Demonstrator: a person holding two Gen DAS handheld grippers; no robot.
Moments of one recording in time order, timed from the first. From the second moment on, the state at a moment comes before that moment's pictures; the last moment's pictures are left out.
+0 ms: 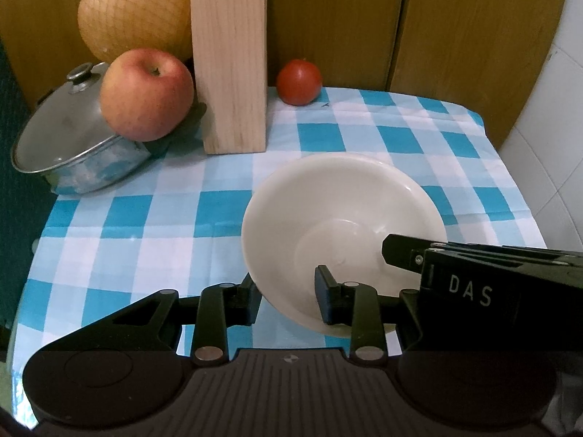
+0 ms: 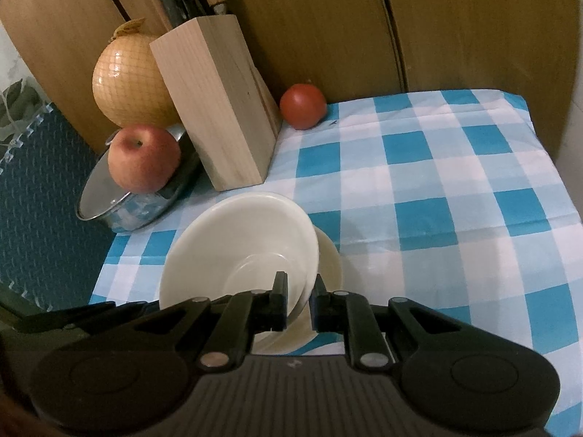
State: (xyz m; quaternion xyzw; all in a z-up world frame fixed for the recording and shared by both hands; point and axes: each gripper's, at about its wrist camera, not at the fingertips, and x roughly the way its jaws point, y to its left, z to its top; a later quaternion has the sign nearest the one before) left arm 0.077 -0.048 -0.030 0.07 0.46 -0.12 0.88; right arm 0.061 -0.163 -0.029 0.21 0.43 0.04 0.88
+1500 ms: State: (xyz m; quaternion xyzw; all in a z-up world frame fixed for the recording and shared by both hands) left arm 0.070 -0.025 -0.018 0.05 0.44 -0.11 0.89; right arm 0.063 -0.181 -0.039 0.23 0.43 0.03 0.87
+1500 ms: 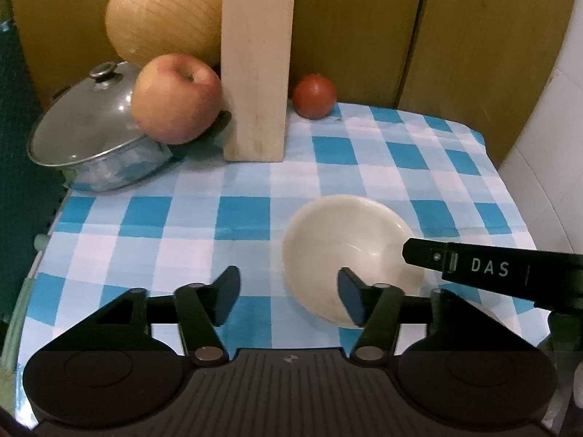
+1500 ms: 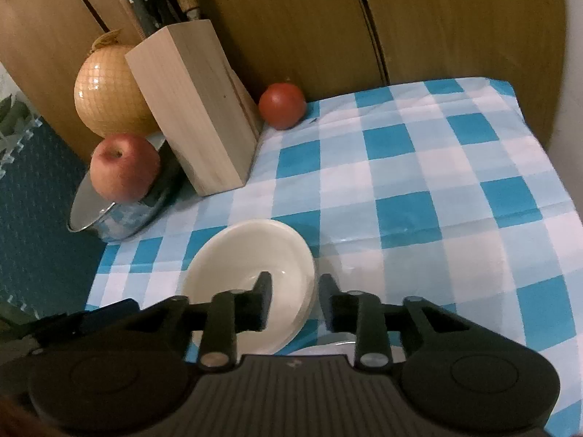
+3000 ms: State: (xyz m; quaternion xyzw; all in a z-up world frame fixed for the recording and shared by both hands) left arm 0.089 -0.033 -0.051 0.04 0.49 -0.11 0.86; right arm 0.082 -0.179 -0.061 0.25 0.46 0.03 0.85
